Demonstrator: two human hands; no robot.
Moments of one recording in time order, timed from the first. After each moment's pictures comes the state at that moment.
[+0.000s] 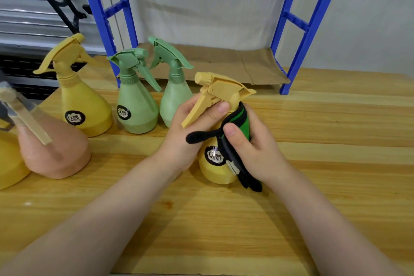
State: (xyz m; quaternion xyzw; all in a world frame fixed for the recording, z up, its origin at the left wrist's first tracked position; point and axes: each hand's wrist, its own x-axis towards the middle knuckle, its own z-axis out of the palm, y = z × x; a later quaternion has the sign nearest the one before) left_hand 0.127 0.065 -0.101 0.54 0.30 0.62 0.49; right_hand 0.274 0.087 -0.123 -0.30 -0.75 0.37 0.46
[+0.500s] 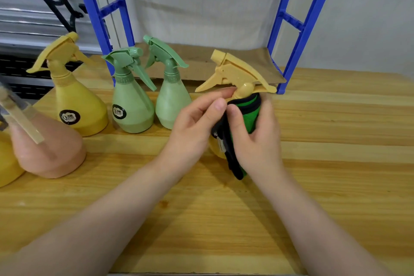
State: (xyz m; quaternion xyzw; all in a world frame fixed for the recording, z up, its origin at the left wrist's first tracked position) left_hand 0.144 0.062 -0.102 0.56 0.34 0.63 0.43; right_hand 0.271 0.084 -0.119 -0.40 -0.68 0.21 0.58
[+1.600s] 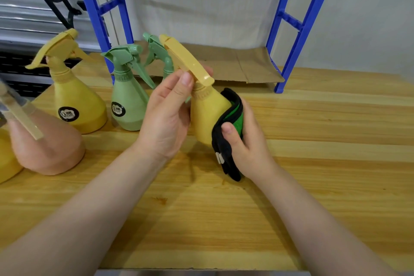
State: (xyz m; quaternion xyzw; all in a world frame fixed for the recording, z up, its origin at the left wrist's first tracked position) left_hand 0.119 0.068 -0.088 0.46 0.25 0.69 0.49; right_hand 0.274 0.094 -0.139 -0.34 -0.75 0.28 0.49
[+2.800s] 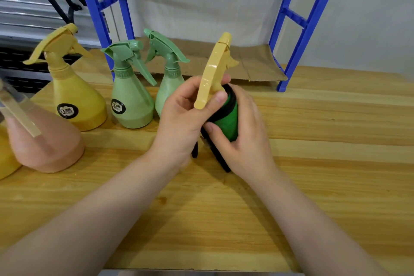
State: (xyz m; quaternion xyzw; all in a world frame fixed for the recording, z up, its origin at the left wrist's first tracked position) left_hand 0.135 0.064 -0.099 0.50 0.29 0.68 0.45; right_hand 0.264 0.087 -0.126 -0.37 -0.79 0.12 0.47
